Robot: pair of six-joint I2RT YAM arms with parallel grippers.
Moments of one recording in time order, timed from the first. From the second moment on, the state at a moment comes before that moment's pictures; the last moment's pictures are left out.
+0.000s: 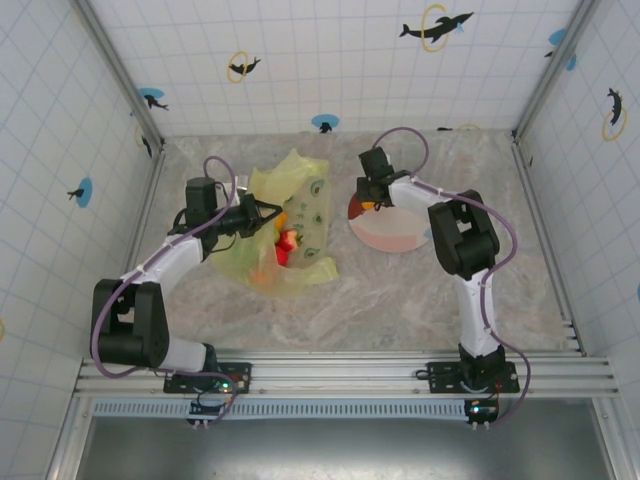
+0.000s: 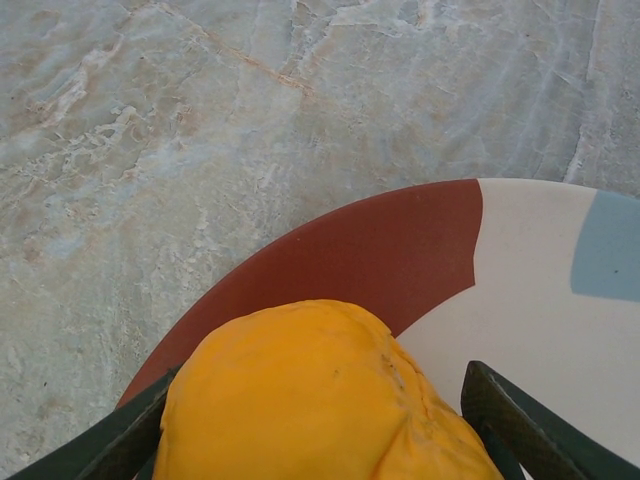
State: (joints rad) left arm -0.13 1.42 0.80 0.05 0.93 -0.81; right arm 0.47 2.19 1.58 -0.33 0.23 0.35
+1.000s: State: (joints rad) left arm -0.13 1.42 0.79 0.09 0.95 -0.82; right arm 0.77 1.80 1.01 0.41 -0.15 0.46
